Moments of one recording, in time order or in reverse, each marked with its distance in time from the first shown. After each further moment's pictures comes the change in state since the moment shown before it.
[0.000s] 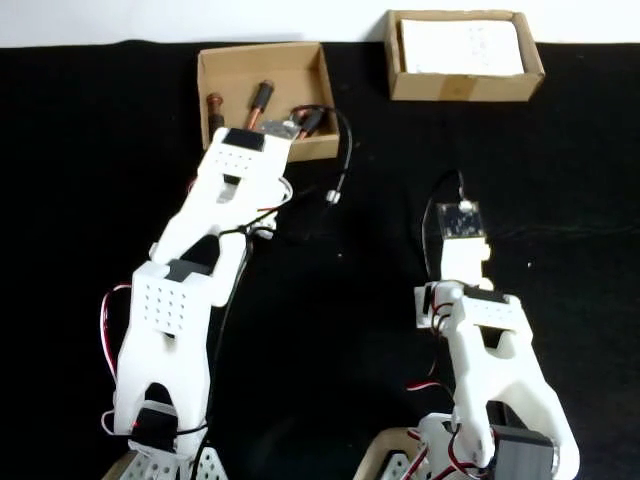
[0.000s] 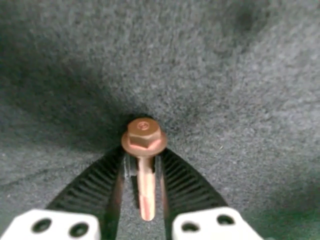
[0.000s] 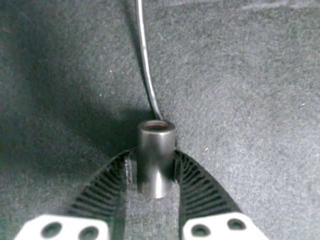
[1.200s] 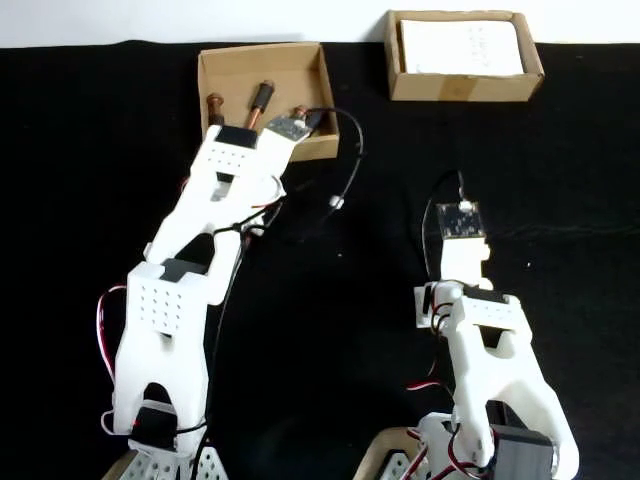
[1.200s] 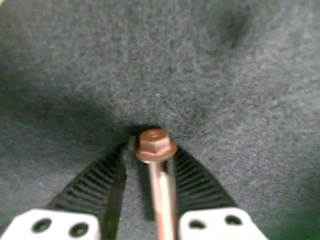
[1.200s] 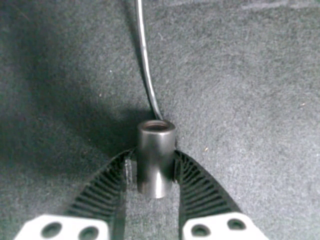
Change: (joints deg) left arm -1.2 -0.9 0.4 -1.8 -14.3; right arm 0.0 0.0 0.0 0.0 0.0
